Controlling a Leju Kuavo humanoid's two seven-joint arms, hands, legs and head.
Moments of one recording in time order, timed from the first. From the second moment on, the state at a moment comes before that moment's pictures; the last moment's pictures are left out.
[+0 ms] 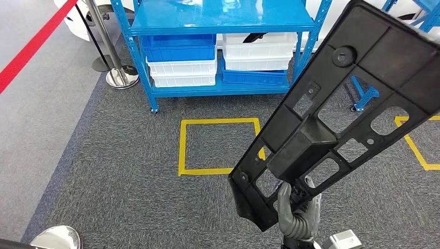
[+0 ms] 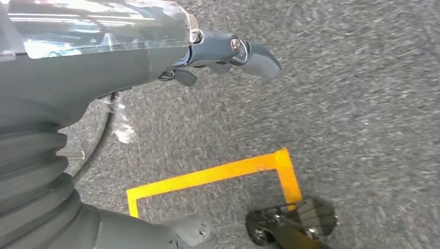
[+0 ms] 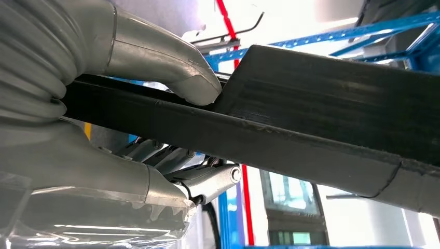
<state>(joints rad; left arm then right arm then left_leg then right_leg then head) -0.03 -0.08 0.18 -0.17 -0.61 0.29 -0.32 0.26 0.05 0.37 -1.91 -0.08 -0.28 -0.57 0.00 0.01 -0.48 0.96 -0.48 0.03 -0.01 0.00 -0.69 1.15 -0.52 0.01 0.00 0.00</state>
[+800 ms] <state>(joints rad) -0.03 -0.07 0.18 -0.17 -0.62 0.29 -0.33 0.25 0.07 0.35 -1.91 -0.02 -0.36 -0.60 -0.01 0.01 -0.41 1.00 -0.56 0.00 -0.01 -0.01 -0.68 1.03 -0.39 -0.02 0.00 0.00</state>
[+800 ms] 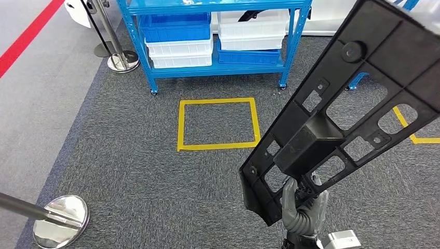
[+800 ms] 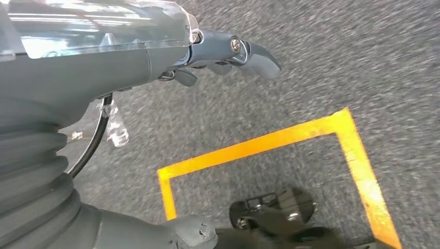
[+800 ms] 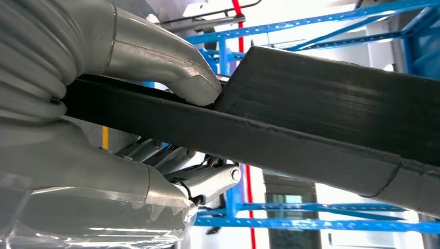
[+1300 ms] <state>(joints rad) -0.02 -0.07 0.18 -0.17 -0.62 0.29 -0.31 0.28 0.08 0.34 -1.89 0.03 -0.42 -0.60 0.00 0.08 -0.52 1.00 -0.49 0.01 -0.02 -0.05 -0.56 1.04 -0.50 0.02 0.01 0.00</state>
